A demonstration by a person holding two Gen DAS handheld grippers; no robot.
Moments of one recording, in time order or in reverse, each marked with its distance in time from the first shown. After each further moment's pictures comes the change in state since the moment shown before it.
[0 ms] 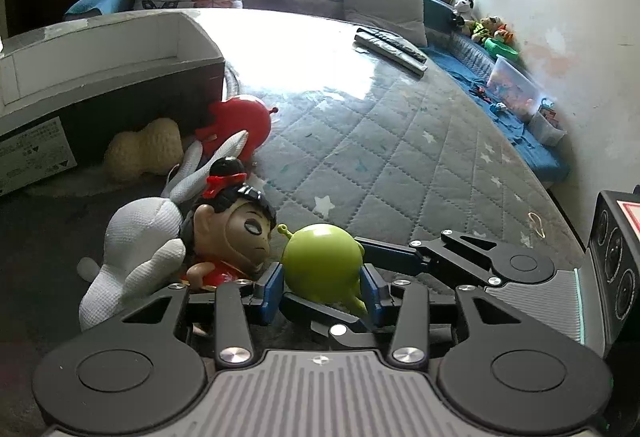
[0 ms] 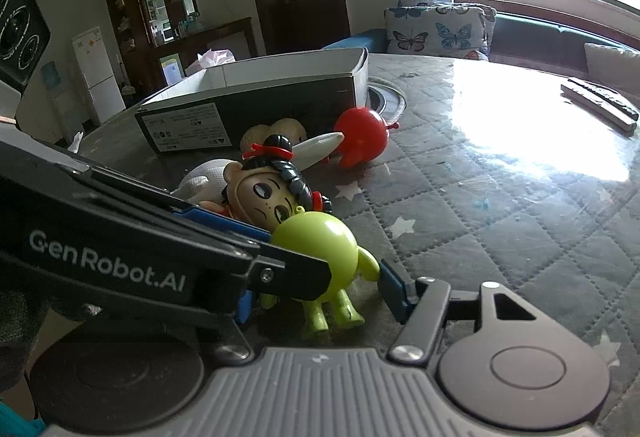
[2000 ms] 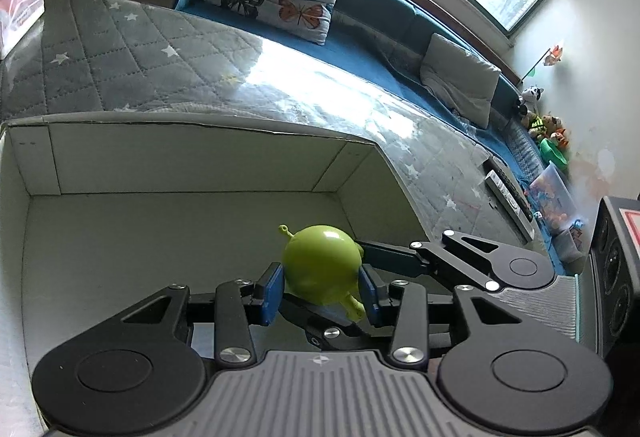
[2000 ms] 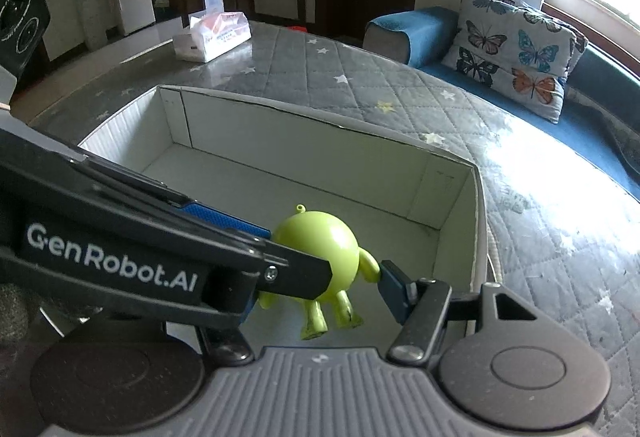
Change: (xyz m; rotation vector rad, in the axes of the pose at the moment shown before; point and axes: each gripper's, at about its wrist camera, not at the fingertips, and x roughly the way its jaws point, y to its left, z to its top) left arm 0.055 0.217 0.173 -0.317 -0.041 -0.020; right arm 0.227 0.037 0.206 -0.258 0.204 0.034
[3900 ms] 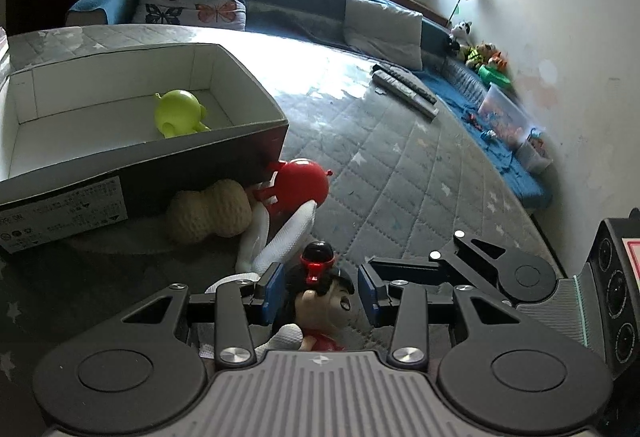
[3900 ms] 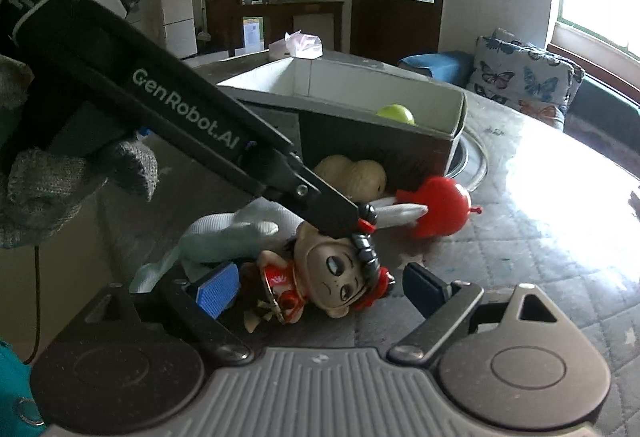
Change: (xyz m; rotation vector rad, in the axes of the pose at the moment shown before) left arm -0.080 -0.103 -0.166 0.266 0.020 -0.049; right arm -0.168 0.057 -0.190 -0.066 -0.153 0.068
